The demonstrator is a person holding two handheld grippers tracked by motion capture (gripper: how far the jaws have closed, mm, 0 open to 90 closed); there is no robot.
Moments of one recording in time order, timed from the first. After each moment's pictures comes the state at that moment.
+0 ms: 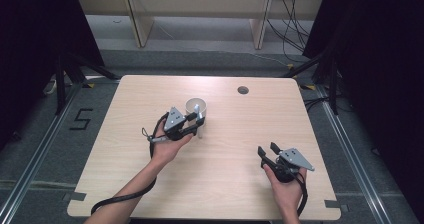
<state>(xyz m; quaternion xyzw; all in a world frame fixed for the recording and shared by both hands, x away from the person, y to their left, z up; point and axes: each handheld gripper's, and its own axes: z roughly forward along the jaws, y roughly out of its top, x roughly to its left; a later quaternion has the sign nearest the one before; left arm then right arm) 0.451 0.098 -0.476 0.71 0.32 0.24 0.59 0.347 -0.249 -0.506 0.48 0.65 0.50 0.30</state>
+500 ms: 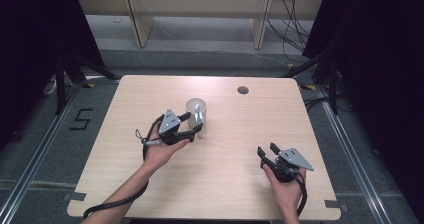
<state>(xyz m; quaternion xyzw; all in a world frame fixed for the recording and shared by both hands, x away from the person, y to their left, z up) 0.433 0.111 -0.468 0.72 0.32 0.23 0.57 0.347 -0.249 -0.507 0.49 0.65 0.50 0.29</state>
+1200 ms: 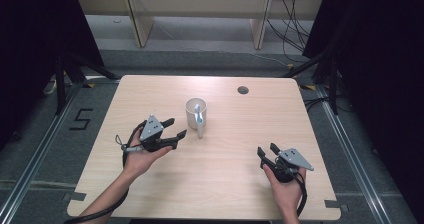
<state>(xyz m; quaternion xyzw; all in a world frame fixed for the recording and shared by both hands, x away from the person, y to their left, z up) 0.410 0.159 -0.466 0.74 0.31 0.24 0.55 0.347 -0.249 -0.508 0.49 0.65 0.50 0.30</state>
